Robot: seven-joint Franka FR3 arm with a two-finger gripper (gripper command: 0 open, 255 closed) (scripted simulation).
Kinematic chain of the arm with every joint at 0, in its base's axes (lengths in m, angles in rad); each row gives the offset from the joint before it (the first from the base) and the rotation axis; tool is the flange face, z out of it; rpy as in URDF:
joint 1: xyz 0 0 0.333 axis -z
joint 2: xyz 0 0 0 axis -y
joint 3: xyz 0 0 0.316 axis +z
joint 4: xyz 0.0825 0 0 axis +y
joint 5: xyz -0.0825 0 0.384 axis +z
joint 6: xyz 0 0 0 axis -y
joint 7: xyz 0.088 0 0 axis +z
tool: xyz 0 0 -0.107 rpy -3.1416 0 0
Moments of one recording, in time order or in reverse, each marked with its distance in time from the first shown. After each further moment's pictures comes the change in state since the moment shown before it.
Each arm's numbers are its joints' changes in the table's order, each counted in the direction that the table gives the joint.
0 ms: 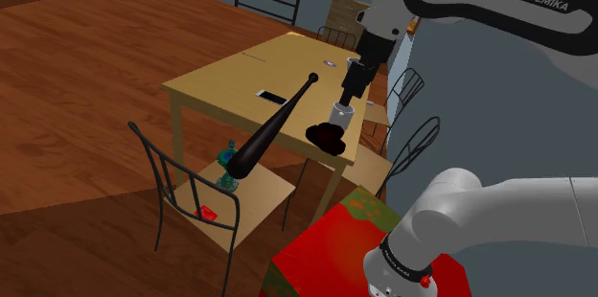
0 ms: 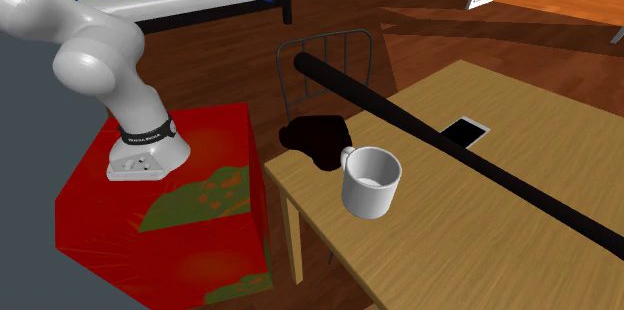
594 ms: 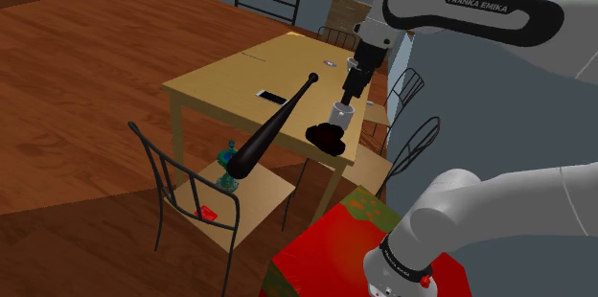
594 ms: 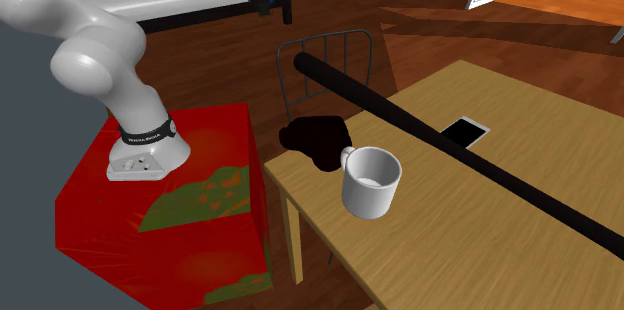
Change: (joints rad) arm 0.044 -0.117 -0.118 0.012 -0.091 0.098 0.151
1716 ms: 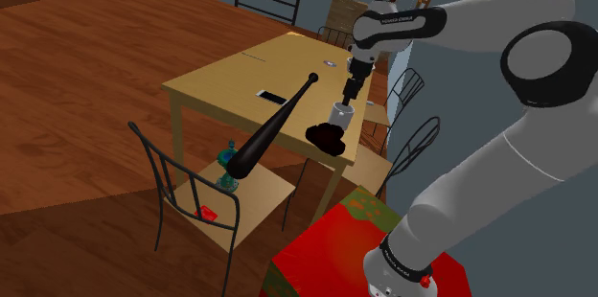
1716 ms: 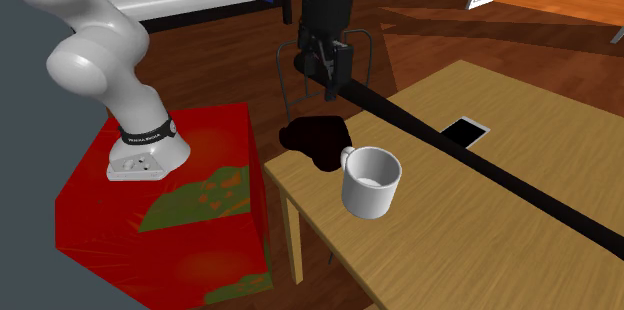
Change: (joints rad) arm 0.077 -0.478 -0.255 -0.188 -0.082 0.245 0.352
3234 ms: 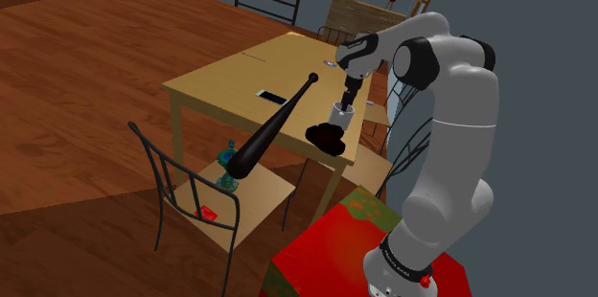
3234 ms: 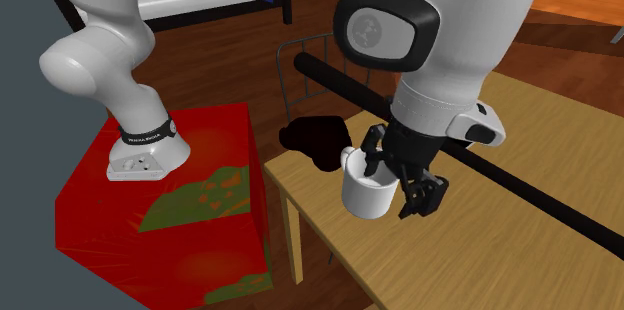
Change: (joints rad) arm 0.164 -0.641 -0.082 -0.460 0.173 0.119 0.333
